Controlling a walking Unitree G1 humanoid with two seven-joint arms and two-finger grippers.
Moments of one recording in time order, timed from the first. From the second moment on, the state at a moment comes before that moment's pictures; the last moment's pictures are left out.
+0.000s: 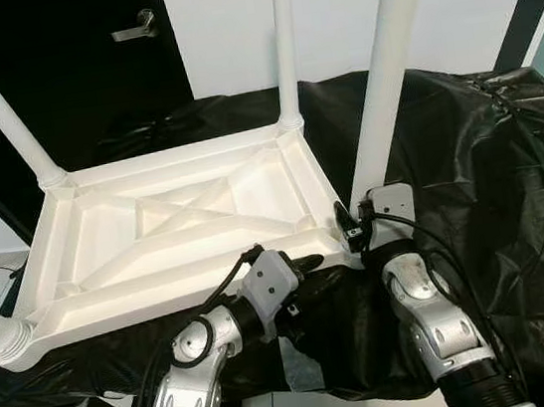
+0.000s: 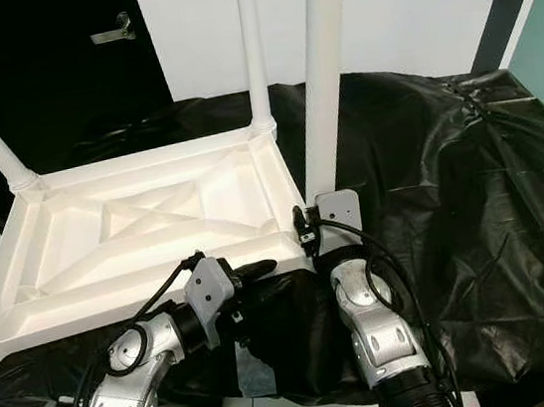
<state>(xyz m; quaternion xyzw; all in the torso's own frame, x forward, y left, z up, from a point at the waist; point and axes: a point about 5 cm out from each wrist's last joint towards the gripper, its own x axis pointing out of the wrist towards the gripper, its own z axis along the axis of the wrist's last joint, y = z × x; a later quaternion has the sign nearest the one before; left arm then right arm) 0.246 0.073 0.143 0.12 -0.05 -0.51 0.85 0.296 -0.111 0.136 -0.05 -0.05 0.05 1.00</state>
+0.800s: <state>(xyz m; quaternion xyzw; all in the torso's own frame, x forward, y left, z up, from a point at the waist) 0.248 0.073 0.145 0.13 -0.06 -0.51 0.85 0.298 -0.155 0.146 -0.09 -0.06 0.26 0.96</state>
